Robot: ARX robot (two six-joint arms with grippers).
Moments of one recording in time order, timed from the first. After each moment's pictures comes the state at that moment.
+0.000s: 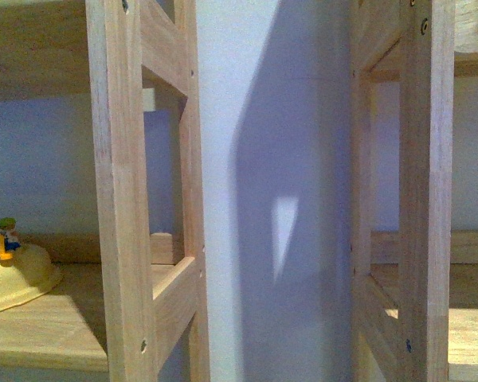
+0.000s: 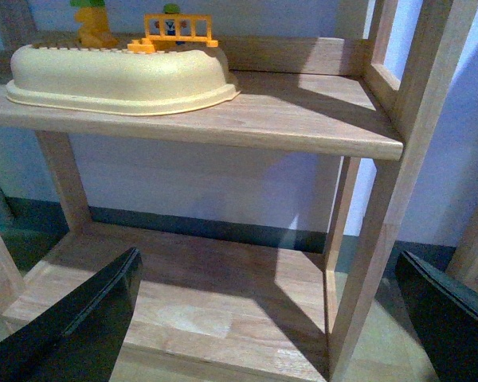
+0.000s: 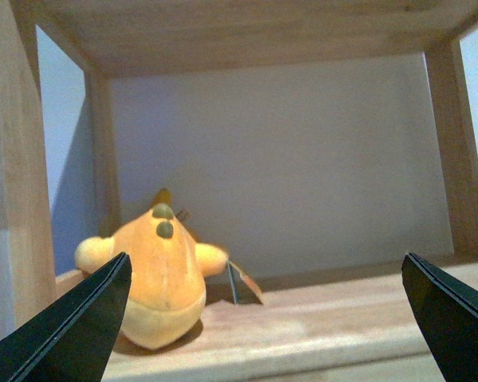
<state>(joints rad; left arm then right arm) 0.00 0.00 0.01 0.00 0.00 0.00 -0.50 0.68 1.03 0.25 -0.16 0.26</state>
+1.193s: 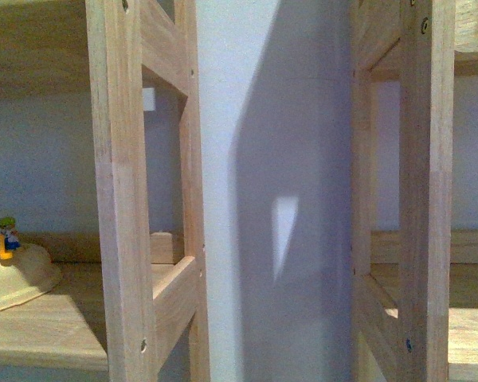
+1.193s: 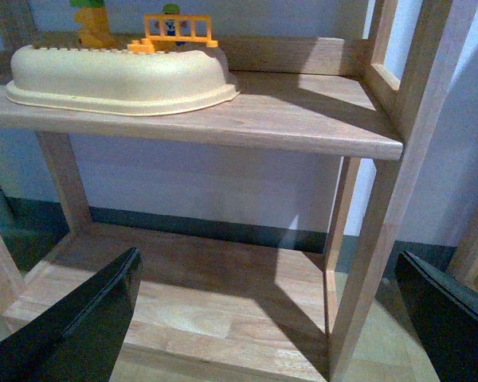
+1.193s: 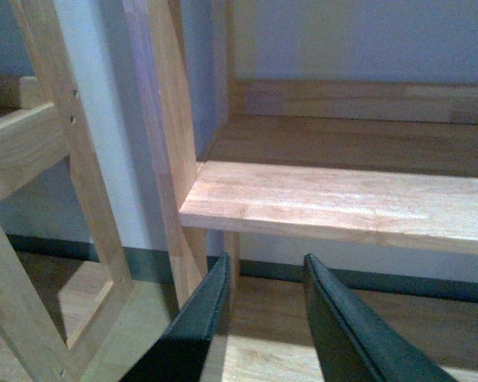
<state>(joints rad) 0.00 0.00 0.01 0.00 0.00 0.00 0.00 0.19 0.25 -0.07 0.00 0.01</state>
